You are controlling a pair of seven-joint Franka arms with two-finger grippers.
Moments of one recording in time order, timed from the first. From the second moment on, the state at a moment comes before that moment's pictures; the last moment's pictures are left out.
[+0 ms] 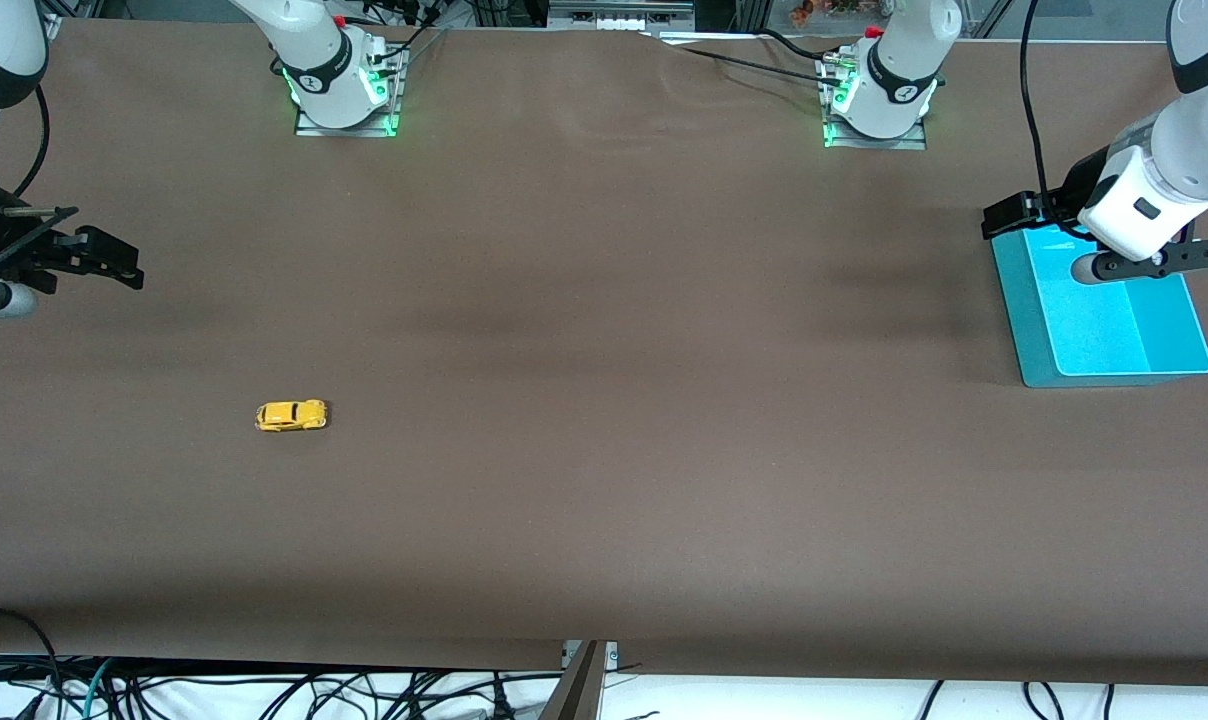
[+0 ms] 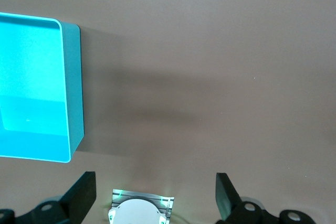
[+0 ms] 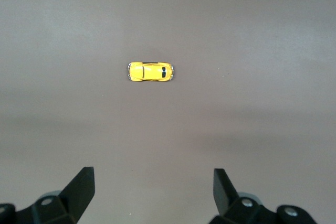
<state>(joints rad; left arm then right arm) 0.11 -0.04 -0.14 -1.78 -0.05 1.50 -0.19 0.05 0.09 -0.09 -1.60 -0.03 1.65 -0.11</state>
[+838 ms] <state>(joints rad) 0.13 -0.04 -0.14 -1.78 -0.05 1.50 -0.19 0.06 0.10 -0.08 -1.60 -0.03 1.65 -0.11</state>
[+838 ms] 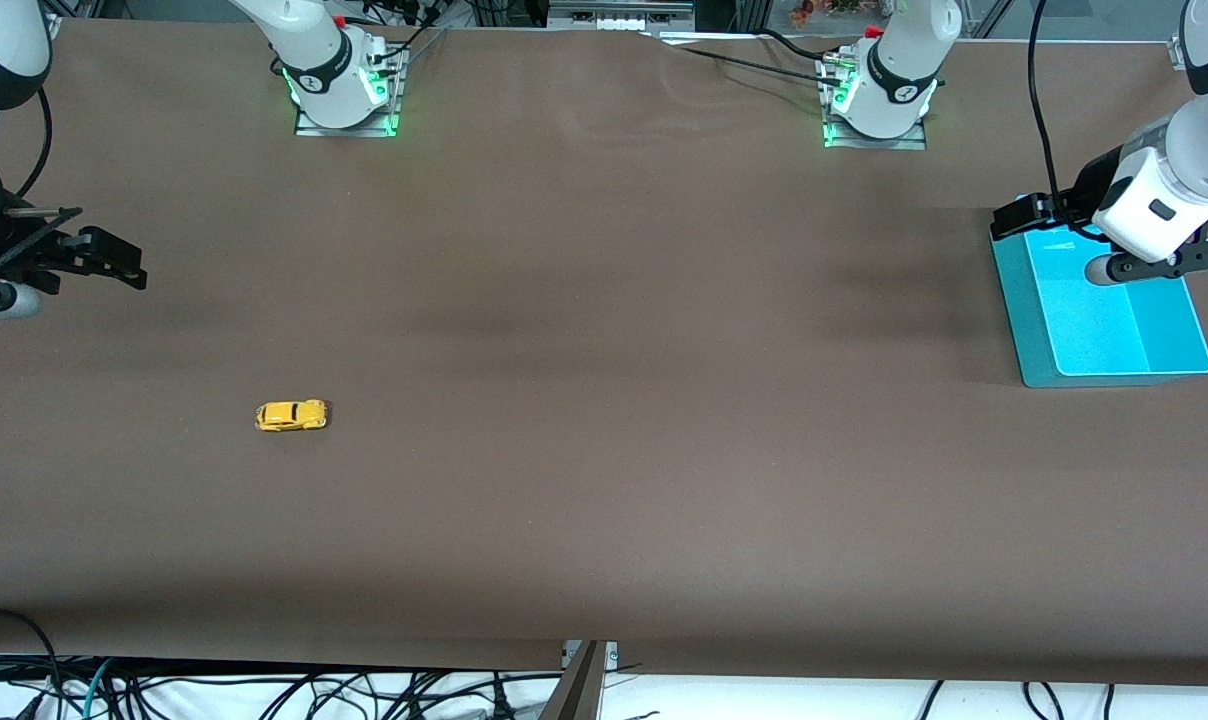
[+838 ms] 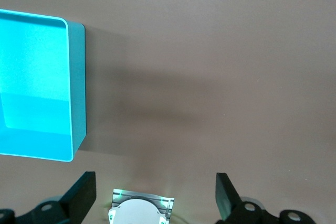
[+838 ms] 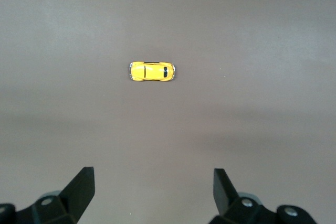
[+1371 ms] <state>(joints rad) 0.15 -0.04 -0.14 -1.78 -0.05 1.50 -0.19 0.18 0.13 -0.07 -1.60 -0.03 1.65 -0.11</state>
